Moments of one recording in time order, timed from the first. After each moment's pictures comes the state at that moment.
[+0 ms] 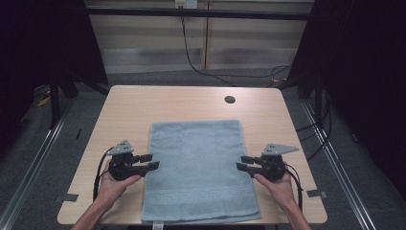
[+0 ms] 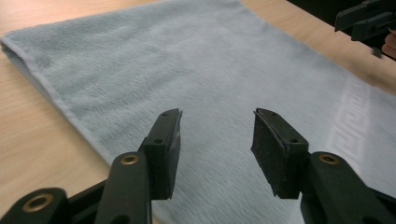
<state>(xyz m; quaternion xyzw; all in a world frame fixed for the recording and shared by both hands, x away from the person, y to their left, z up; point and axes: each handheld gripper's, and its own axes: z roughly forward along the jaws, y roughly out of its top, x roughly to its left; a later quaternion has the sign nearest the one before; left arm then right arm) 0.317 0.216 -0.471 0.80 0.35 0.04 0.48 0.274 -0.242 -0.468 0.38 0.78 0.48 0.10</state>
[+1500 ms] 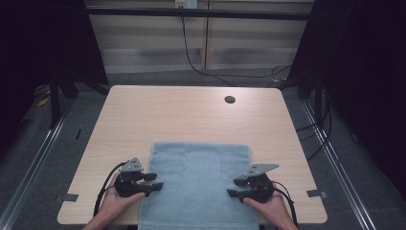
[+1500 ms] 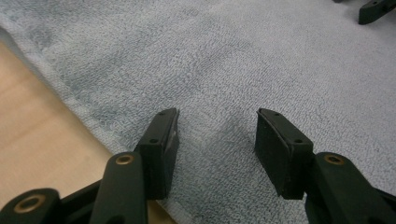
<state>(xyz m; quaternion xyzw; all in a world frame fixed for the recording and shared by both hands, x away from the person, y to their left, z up) 0.268 0.205 -0.500 0.86 0.30 0.02 0.42 0.227 -0.209 -0.498 0.37 0.84 0.39 0.04</state>
